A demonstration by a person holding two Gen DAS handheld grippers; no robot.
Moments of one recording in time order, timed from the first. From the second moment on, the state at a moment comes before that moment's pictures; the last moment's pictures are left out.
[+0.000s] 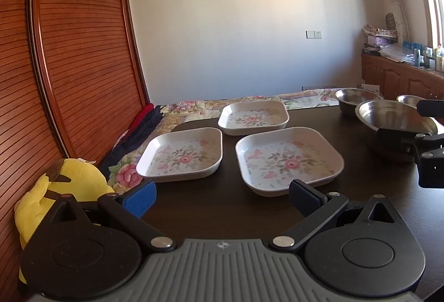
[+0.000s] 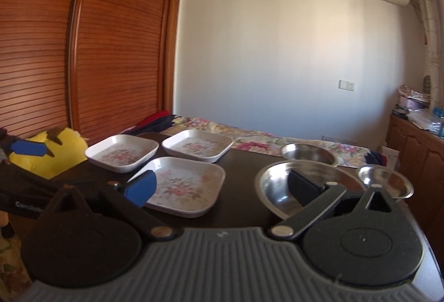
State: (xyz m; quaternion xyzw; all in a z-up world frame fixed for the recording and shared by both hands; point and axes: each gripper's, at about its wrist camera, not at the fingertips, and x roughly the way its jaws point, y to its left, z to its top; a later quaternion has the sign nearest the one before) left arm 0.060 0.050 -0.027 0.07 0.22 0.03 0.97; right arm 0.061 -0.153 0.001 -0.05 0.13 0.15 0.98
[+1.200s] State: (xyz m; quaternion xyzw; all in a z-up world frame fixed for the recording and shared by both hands) left arm 0.153 0.071 -0.052 0.02 0.27 -0.05 0.96; right arm 0.137 -0.108 -0.030 -0.07 0.23 0.19 0.95
